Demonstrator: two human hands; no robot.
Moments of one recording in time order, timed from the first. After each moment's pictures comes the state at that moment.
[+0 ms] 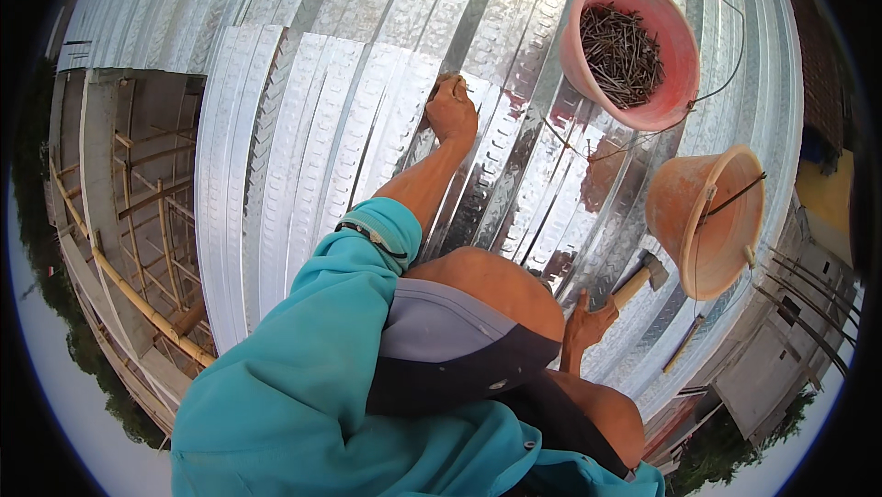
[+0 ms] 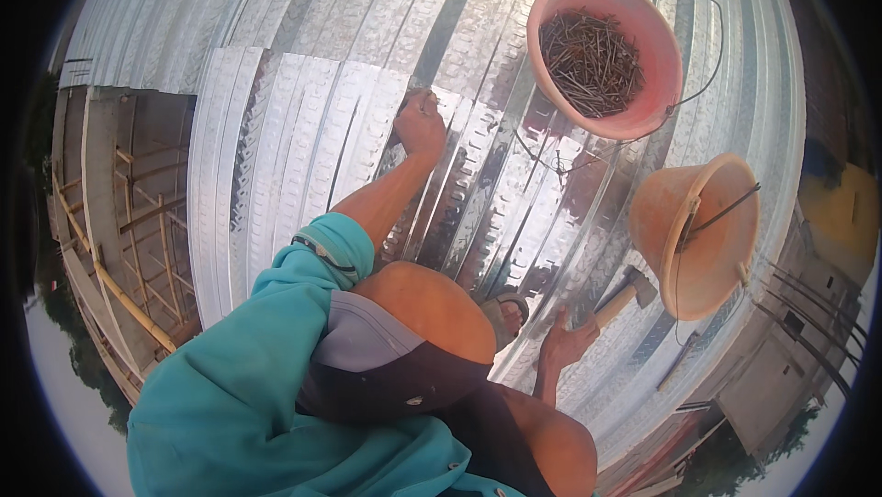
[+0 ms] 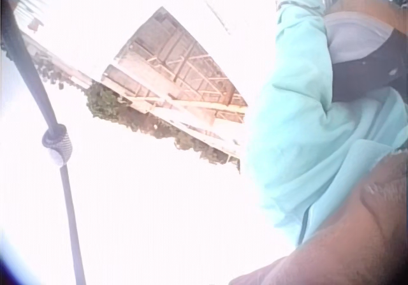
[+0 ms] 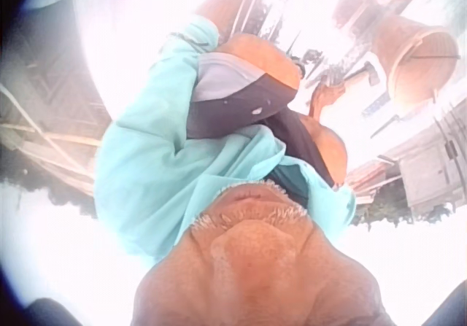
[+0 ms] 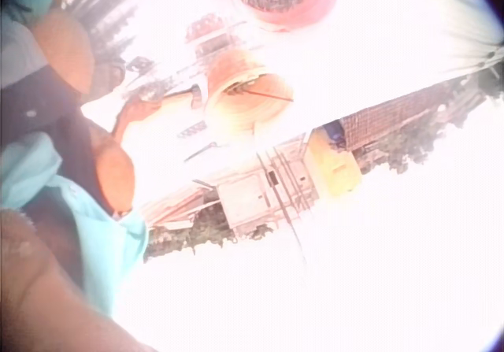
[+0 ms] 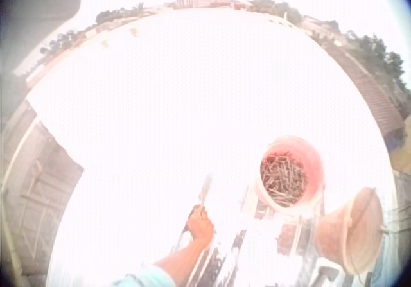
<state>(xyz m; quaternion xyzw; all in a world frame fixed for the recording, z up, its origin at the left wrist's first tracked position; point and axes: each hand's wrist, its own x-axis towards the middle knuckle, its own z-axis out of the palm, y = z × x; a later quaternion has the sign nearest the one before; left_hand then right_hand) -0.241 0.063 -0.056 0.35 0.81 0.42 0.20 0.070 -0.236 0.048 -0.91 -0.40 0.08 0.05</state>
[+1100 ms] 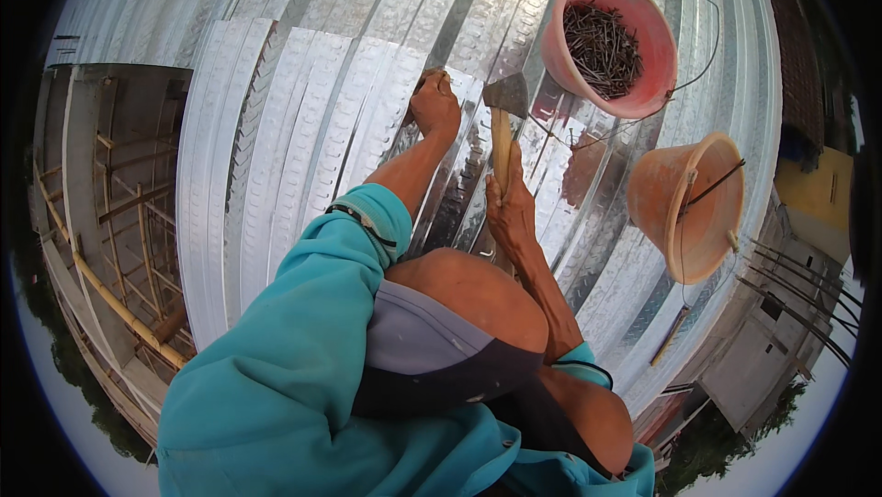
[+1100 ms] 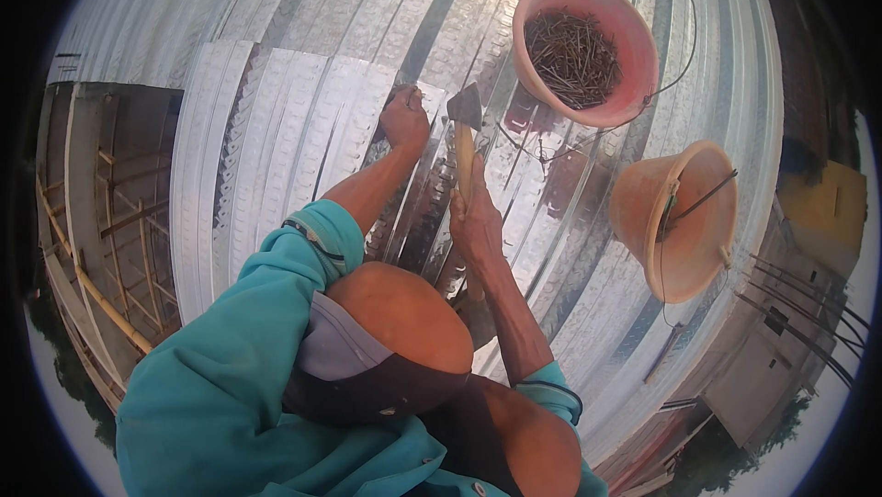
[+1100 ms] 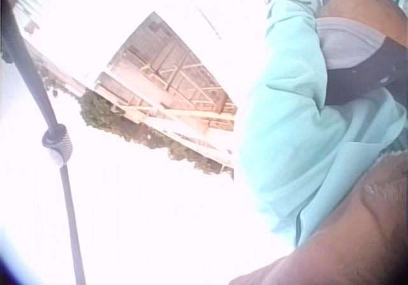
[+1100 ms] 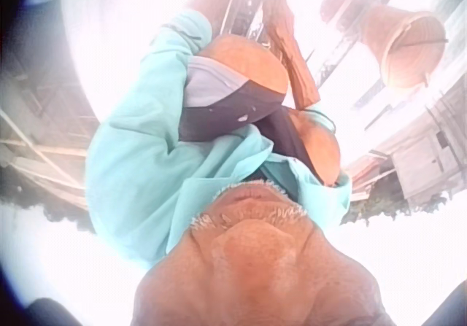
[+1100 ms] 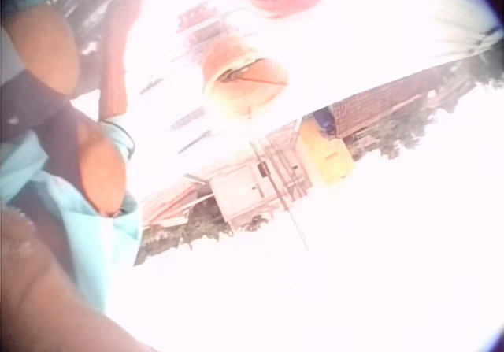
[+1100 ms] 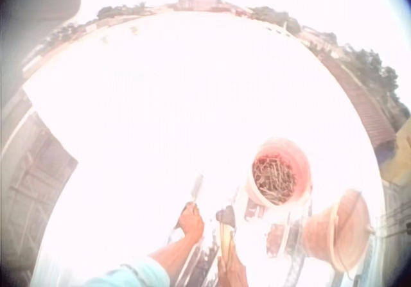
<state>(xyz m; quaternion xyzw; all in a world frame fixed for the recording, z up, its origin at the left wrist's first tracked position) -0.248 0.064 -0.054 0.36 0.82 0.40 0.21 -0.088 -0.064 0.057 -0.63 -0.62 0.43 0.19</state>
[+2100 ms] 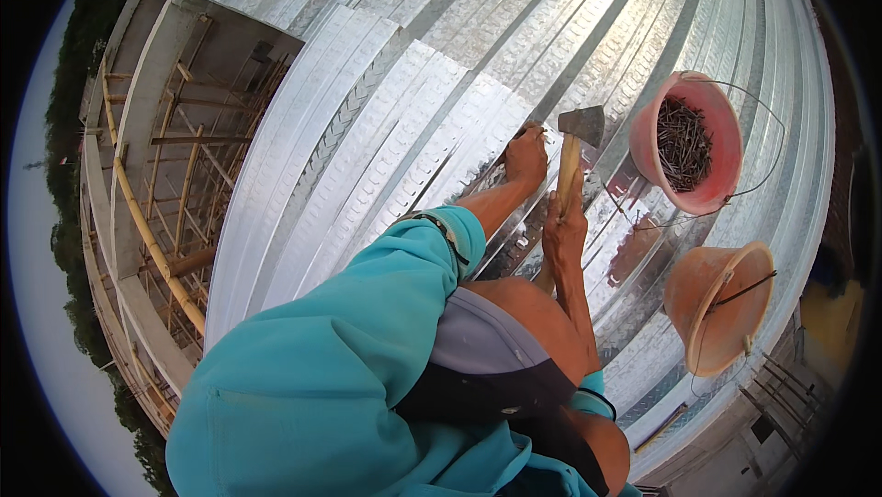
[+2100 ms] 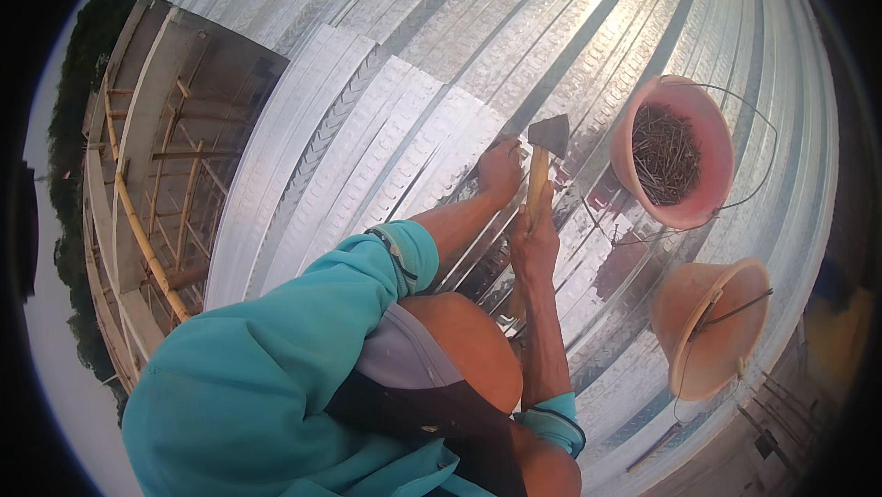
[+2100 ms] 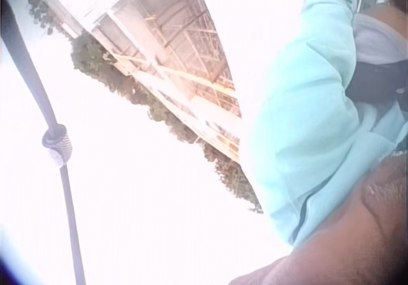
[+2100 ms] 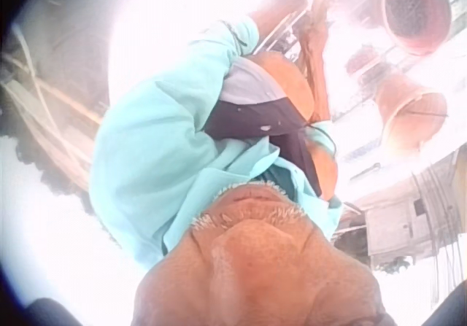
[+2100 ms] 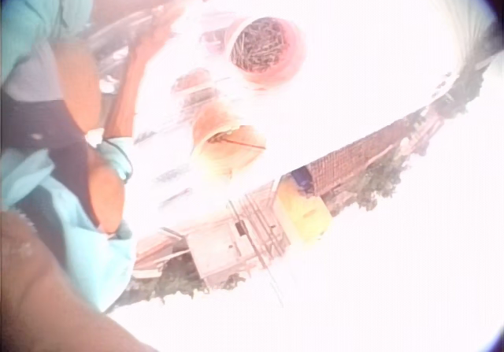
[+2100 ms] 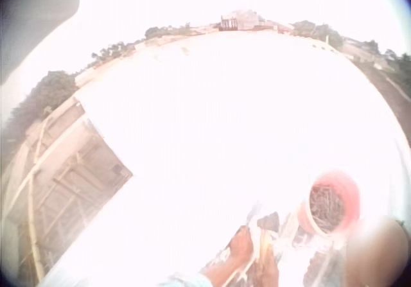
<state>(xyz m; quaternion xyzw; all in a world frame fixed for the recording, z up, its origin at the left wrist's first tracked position) -0.268 0.050 -0.043 0.37 0.81 0.37 0.27 -0.139 -0.020 0.057 -0.61 -0.62 0.45 0.22</state>
